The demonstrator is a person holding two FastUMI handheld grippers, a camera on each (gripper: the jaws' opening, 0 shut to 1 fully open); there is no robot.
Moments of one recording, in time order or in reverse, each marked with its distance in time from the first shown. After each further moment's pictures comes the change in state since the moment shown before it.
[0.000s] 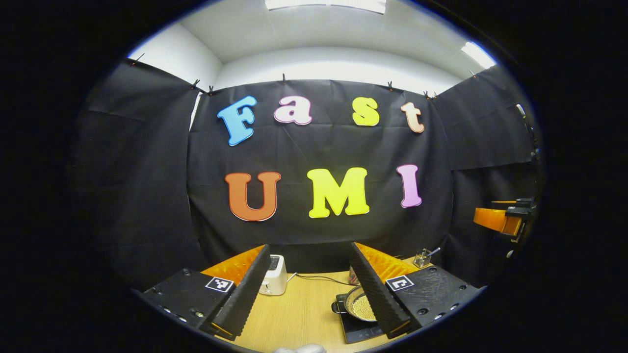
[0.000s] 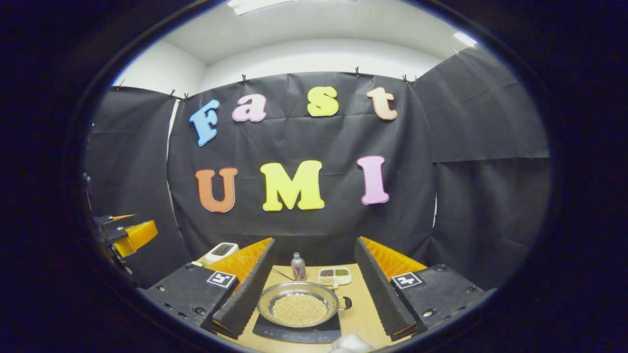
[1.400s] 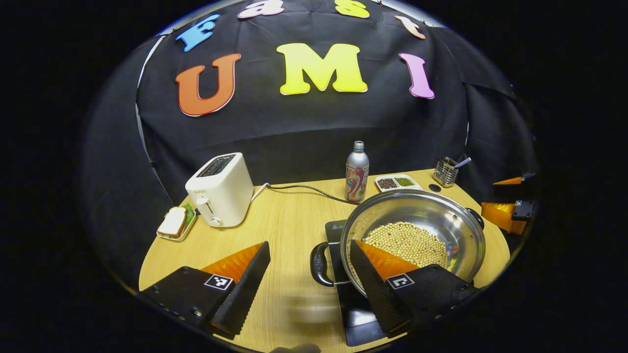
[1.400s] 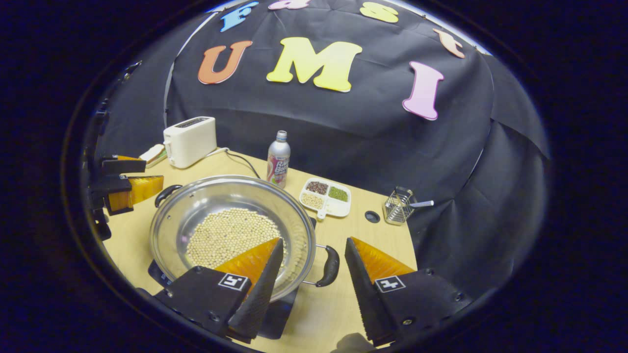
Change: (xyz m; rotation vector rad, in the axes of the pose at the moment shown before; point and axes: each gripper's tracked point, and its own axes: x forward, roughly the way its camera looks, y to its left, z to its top) left arm 0.148 -0.057 -0.315 0.057 0.536 -0.038; right arm 0.178 -0.067 -0.289 -0.340 0.535 0.049
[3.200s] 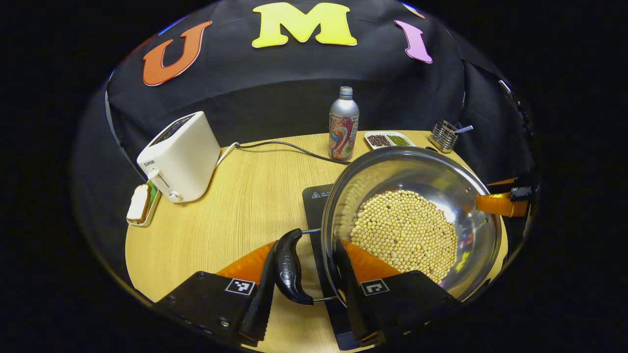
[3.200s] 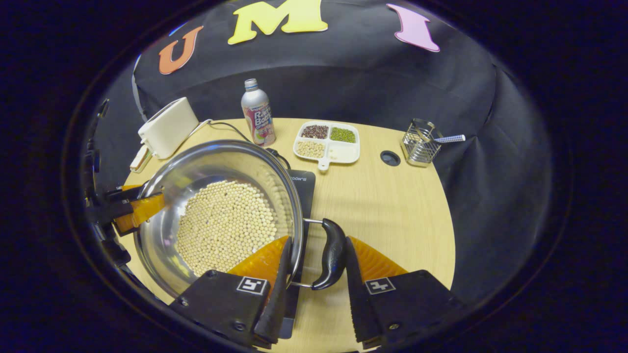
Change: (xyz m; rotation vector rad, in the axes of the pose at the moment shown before) left arm 0.066 -0.033 -0.061 0.013 0.296 -0.112; right arm 0.070 -0.012 -0.058 0.213 0.362 0.083
